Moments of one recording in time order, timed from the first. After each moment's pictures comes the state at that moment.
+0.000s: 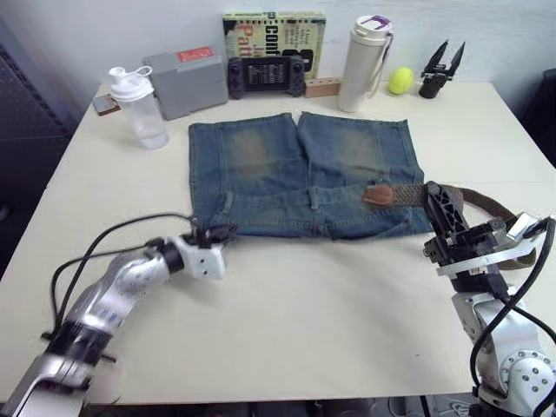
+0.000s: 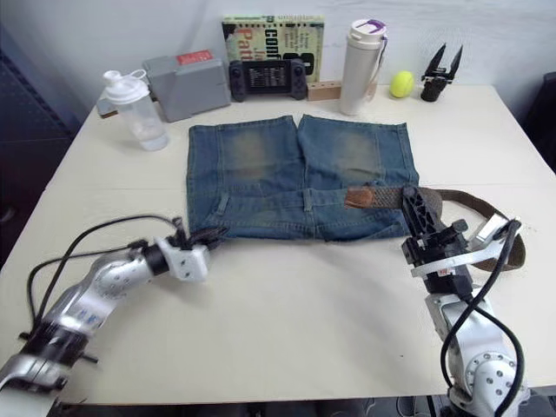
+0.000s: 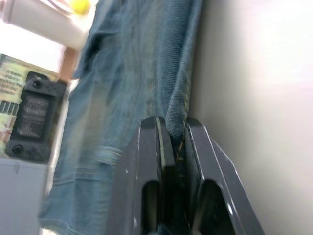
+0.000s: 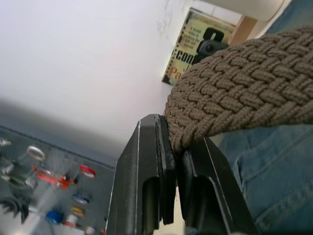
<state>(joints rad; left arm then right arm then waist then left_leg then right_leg) -0.17 0.79 -0.14 0.06 0.29 -0.56 -0.33 0.01 -0.36 -0.38 -0.55 1.79 0.43 -0.10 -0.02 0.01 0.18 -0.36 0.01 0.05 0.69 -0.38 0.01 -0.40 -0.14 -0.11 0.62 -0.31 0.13</state>
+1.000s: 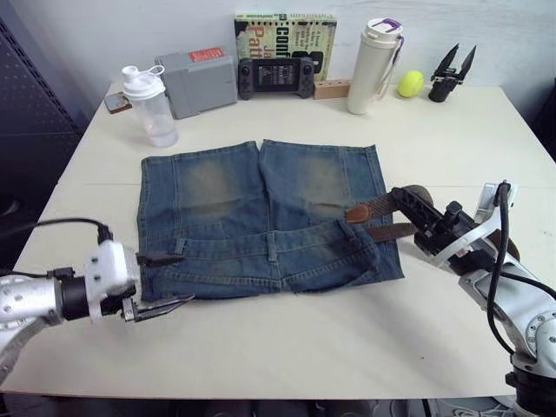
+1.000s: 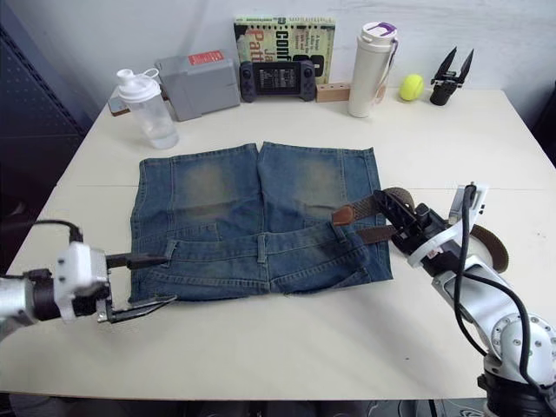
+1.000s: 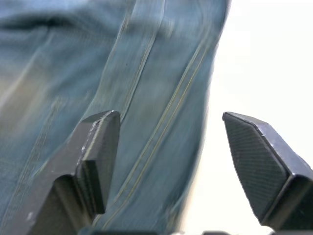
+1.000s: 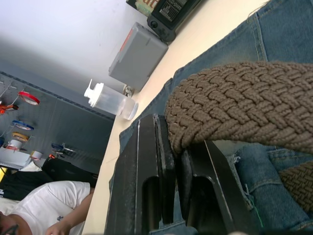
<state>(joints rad) 0.29 1.22 0.30 -0.39 -0.83 0.12 -0.84 -0.14 -0.59 -0.33 -0.40 1.81 0.62 -0.18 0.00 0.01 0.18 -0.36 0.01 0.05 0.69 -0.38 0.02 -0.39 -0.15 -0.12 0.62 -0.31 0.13</state>
